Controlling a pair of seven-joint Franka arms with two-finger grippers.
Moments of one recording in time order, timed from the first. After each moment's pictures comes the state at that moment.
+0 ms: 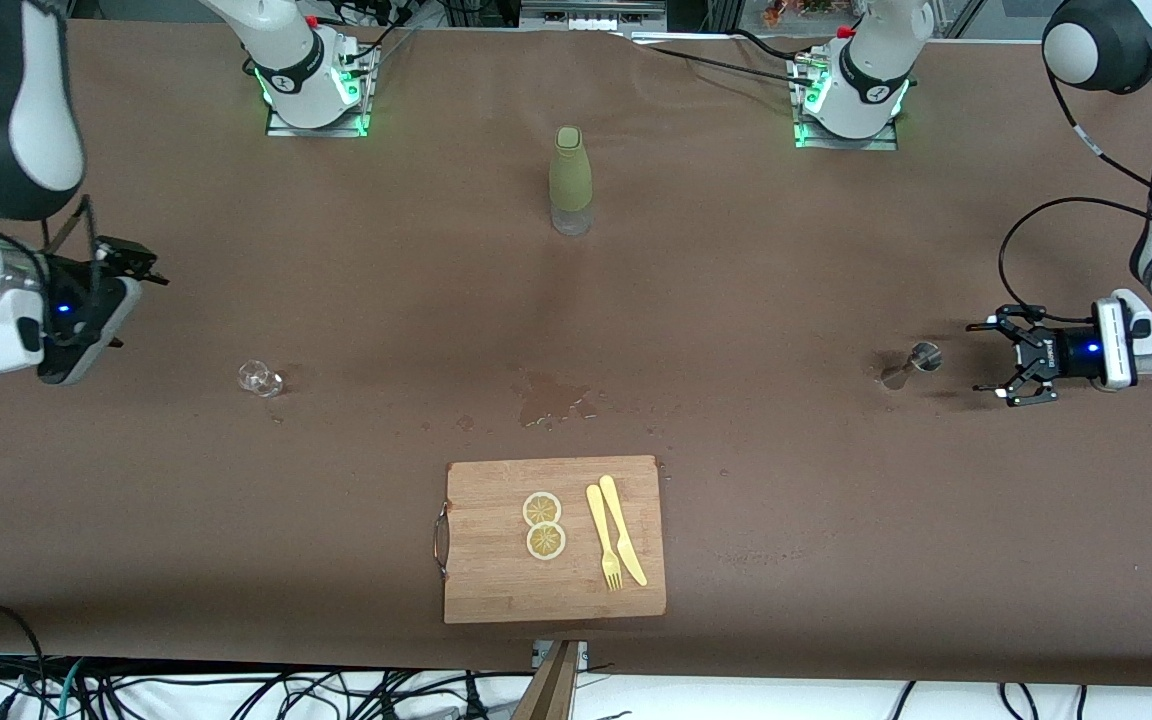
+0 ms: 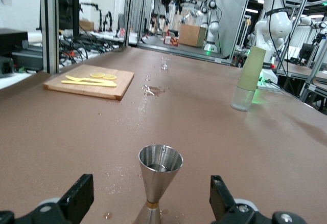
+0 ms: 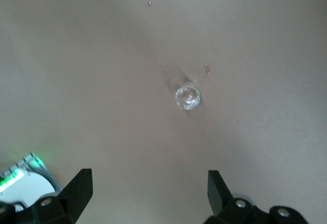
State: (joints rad) left arm 0.33 0.82 0.31 -1.58 -1.10 1.28 2.40; right arm 0.16 0.25 -0.14 -1.54 0.03 1.58 -0.91
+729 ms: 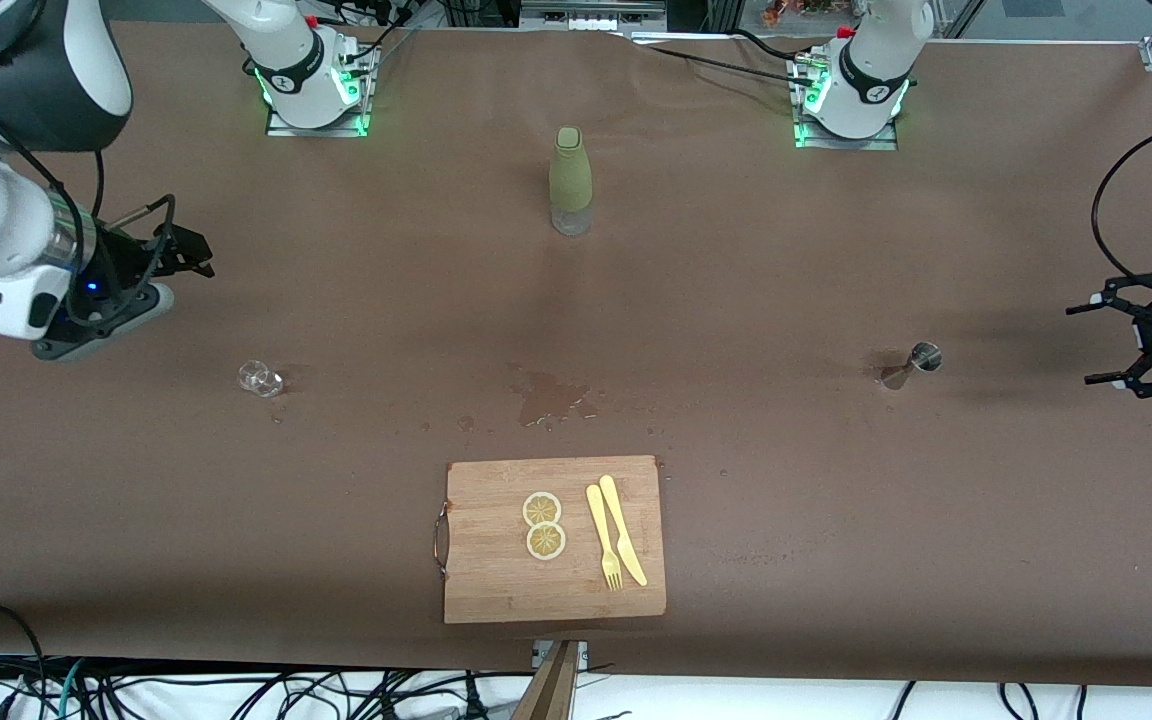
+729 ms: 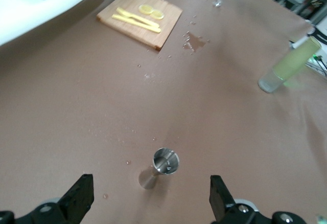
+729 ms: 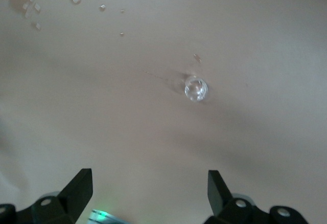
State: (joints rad) left arm 0.33 0.41 0.21 -1.57 -0.73 1.51 1.68; right arm 0.03 0.14 0.08 -1.60 -0.01 1.57 -0.25
